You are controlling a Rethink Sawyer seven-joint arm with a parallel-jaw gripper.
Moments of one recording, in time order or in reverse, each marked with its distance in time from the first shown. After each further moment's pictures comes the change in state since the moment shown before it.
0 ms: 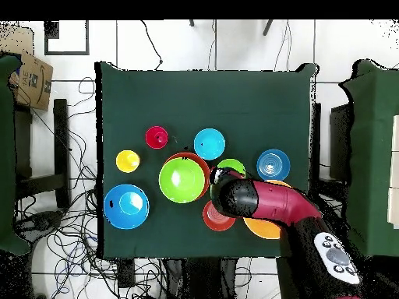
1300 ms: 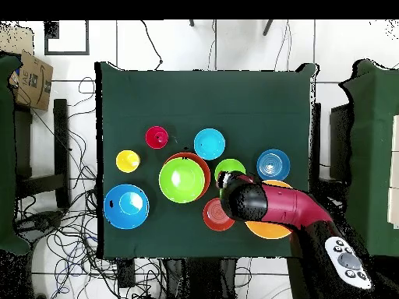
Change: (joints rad) arm -0.049 0.001 0.014 -0.003 -0.081 0.012 0.000
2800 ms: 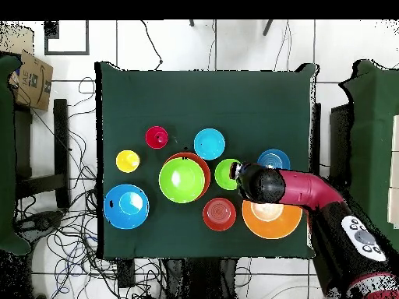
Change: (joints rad) arm -0.131 0.149 0.129 -0.158 -0.117 0.110 0.000
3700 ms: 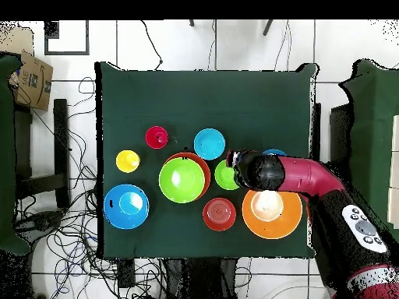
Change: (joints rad) arm -0.012 -0.003 0.077 -0.055 -0.001 0.053 0.000
